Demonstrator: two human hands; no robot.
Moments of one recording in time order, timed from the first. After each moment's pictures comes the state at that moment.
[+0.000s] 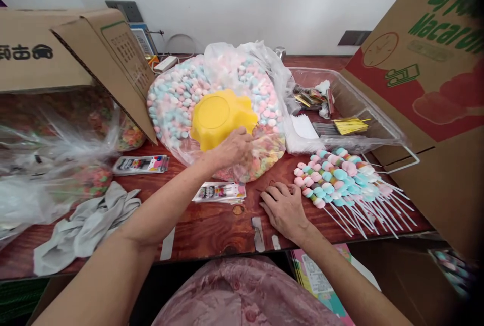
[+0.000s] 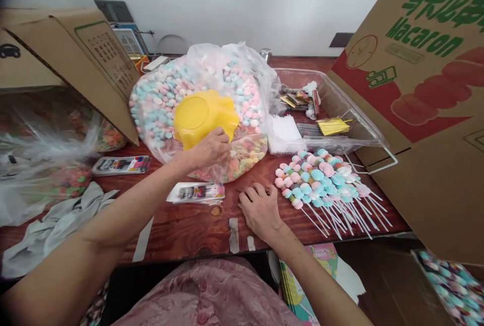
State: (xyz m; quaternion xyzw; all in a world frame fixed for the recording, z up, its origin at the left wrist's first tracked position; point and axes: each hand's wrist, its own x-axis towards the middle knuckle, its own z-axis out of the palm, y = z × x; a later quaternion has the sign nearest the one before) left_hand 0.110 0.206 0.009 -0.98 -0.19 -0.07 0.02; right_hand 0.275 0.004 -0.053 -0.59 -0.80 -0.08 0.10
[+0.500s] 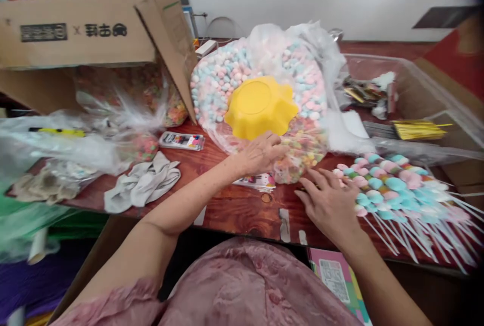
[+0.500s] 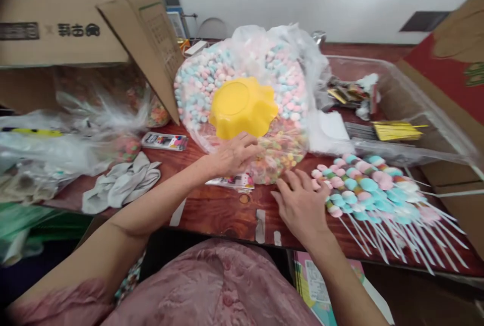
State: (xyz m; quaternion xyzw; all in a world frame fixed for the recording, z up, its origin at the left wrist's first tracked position) left_hand 0.071 0.142 0.007 -0.96 -0.24 -0.15 -0.05; right_hand 0.277 0.005 -0.023 -0.61 -0.77 -0.14 0.11
